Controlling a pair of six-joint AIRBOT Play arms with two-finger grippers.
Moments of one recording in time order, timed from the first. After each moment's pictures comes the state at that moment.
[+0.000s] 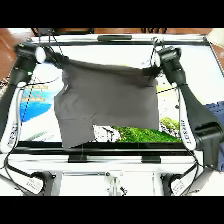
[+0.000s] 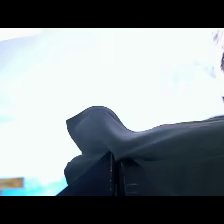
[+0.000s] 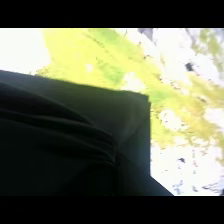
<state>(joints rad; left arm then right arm) -0.19 -1.76 1.89 1.77 -0.97 -1.65 0.24 -1.84 1.91 -1.83 1.19 1.79</state>
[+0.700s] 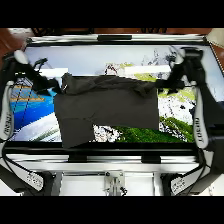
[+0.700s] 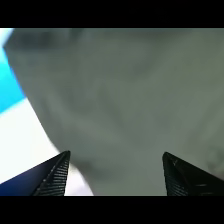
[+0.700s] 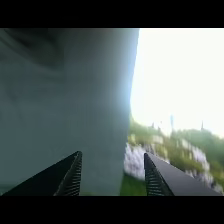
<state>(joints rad) 0.12 -1.83 1.86 1.25 -1.68 -1.48 0.02 -1.75 1.82 -1.53 1.63 1.62</state>
